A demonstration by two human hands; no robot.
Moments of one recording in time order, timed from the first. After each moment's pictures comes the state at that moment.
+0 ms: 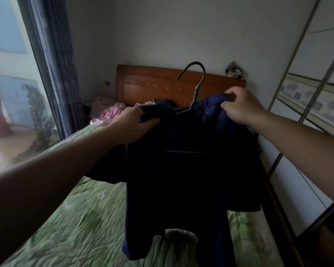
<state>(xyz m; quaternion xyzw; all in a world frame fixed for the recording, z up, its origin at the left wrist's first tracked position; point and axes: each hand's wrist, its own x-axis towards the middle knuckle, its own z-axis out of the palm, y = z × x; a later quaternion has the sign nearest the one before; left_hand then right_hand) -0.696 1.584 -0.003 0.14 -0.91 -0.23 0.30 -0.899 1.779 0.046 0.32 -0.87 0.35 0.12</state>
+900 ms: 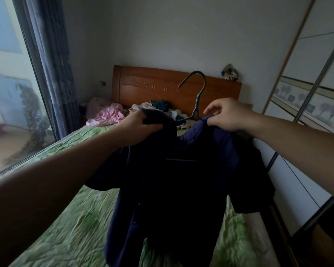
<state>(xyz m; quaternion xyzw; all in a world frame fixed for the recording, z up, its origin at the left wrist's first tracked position) -0.699 1.583 -0.004 0.09 -0.89 -0.37 0.24 -0.856 1.777 0.055 0.40 -0.88 0.26 -0.01</state>
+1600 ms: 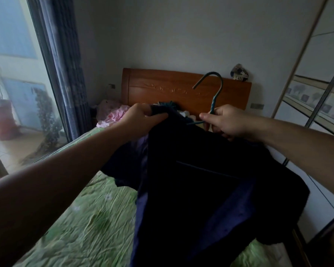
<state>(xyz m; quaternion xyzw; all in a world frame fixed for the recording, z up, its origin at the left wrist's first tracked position) -0.691 1.571 0.004 0.15 -0.82 -0.44 0.32 -0.828 1.767 0.052 0.41 -0.84 0.32 -0.16</state>
